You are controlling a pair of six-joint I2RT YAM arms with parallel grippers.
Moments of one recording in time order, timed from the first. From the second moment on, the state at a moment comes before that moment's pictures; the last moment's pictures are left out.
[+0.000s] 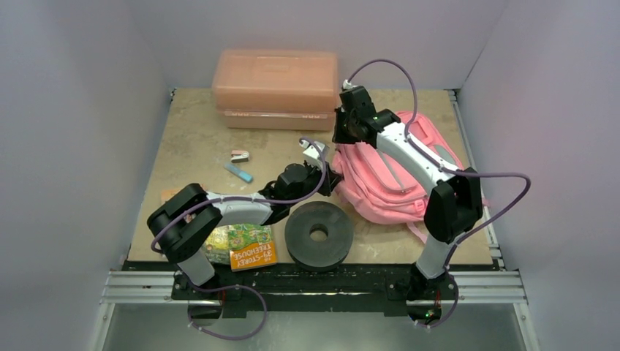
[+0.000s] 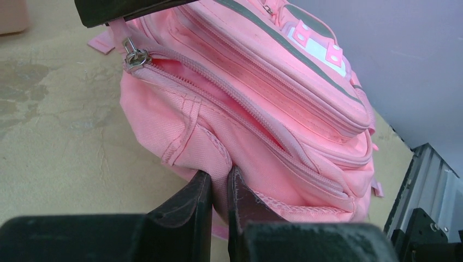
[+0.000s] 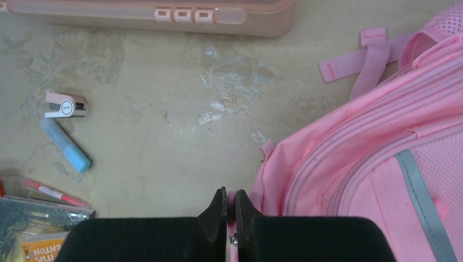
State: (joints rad) left arm -0.89 1.66 0.78 0.69 0.00 -0.43; right arm 0.51 1.76 1.59 -0.63 0.11 0.51
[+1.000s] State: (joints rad) left arm -0.92 1.40 0.59 0.68 0.17 -0.64; right arm 0.48 1.19 0.98 -0.36 0.22 0.42
